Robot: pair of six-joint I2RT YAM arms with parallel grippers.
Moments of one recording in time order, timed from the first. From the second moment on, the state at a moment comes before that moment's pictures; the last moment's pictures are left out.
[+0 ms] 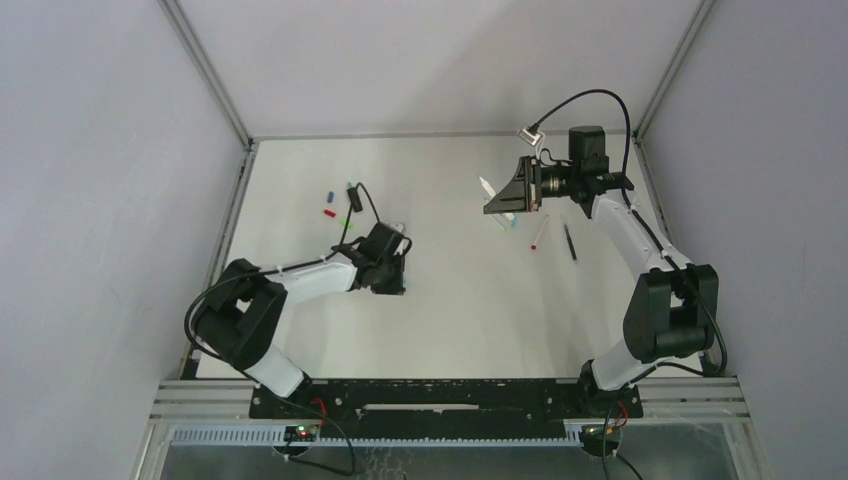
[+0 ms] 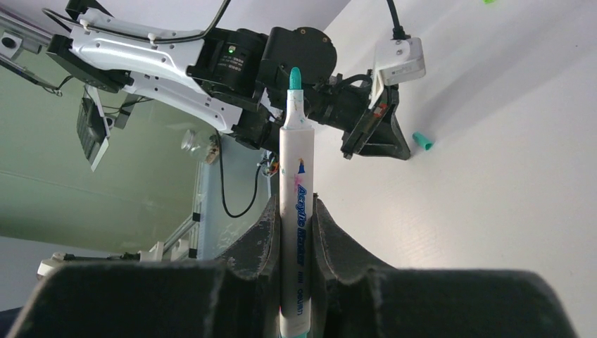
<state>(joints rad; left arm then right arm) -0.64 1.57 0.82 -0.30 0.02 -0.51 0.12 1.56 1.28 -0.33 -1.38 0.24</state>
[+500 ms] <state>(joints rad) -0.59 1.70 0.94 -0.31 -0.13 -0.59 0.12 1.56 1.28 -0.33 -1.38 0.24</state>
